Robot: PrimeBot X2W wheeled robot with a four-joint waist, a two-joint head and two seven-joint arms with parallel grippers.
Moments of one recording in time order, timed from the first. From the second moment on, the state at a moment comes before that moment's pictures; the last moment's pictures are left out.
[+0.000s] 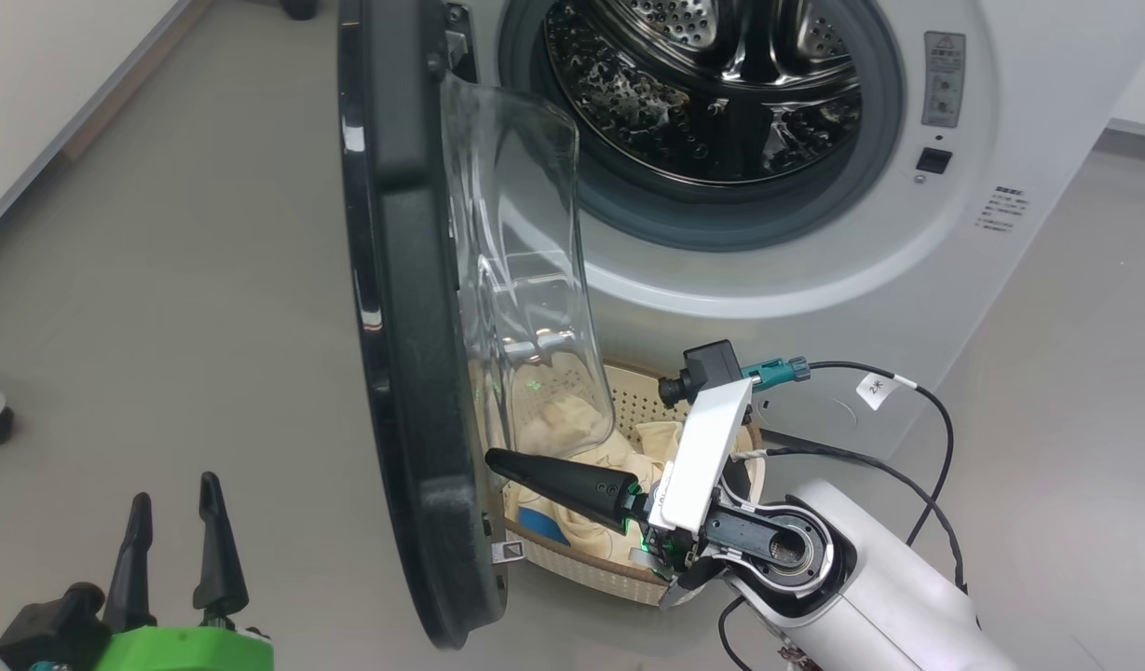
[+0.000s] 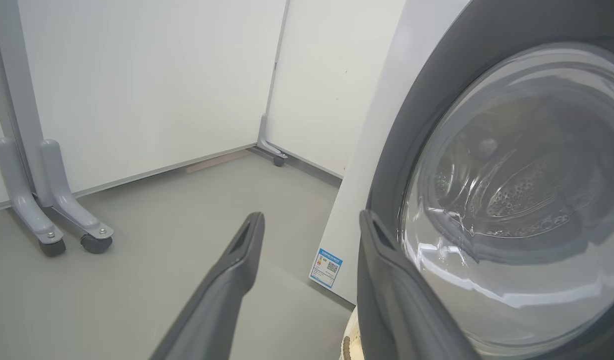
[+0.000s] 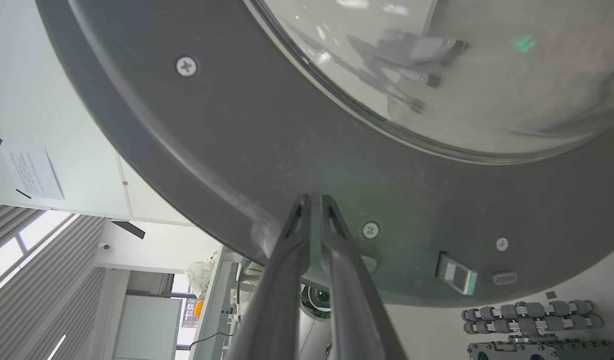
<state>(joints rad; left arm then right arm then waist) -0.04 0.03 -0.02 0.16 -0.37 -0.12 -0.25 -0.42 -0.07 0.74 0.19 1.74 0.13 0.50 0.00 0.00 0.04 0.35</state>
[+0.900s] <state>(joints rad) 0.01 0.03 0.03 0.15 -0.31 -0.12 -0.25 -0.32 -0.39 0.61 0.08 1.06 0.13 -0.09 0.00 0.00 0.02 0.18</state>
